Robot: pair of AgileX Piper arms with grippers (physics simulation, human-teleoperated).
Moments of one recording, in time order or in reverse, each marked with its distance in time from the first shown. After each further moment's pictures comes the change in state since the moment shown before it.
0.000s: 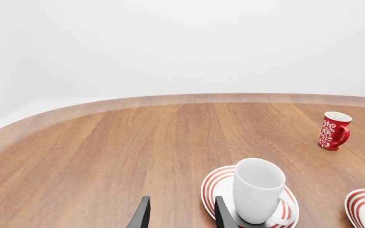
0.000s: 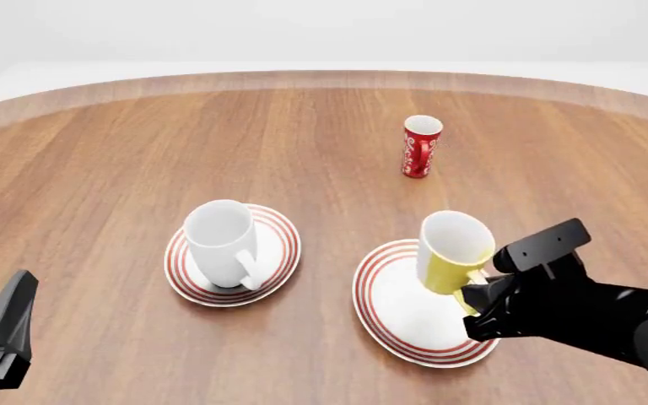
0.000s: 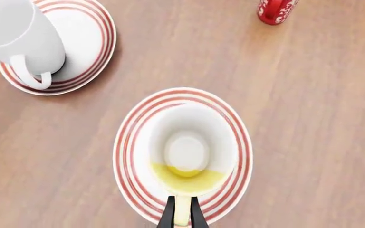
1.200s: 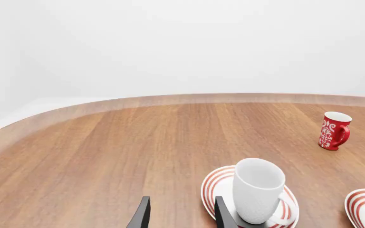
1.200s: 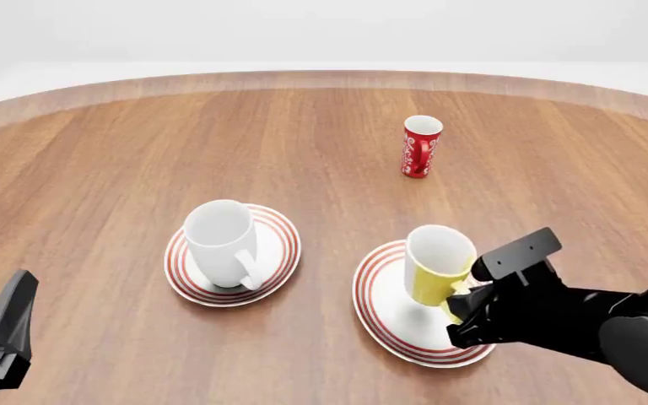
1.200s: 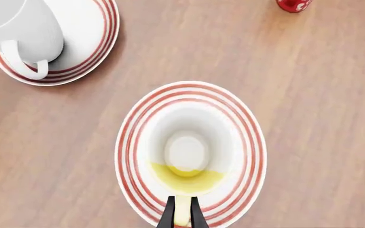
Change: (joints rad) left arm 0.000 0.000 0.000 0.000 0.000; right arm 0.033 0.117 0.008 -0.072 0.007
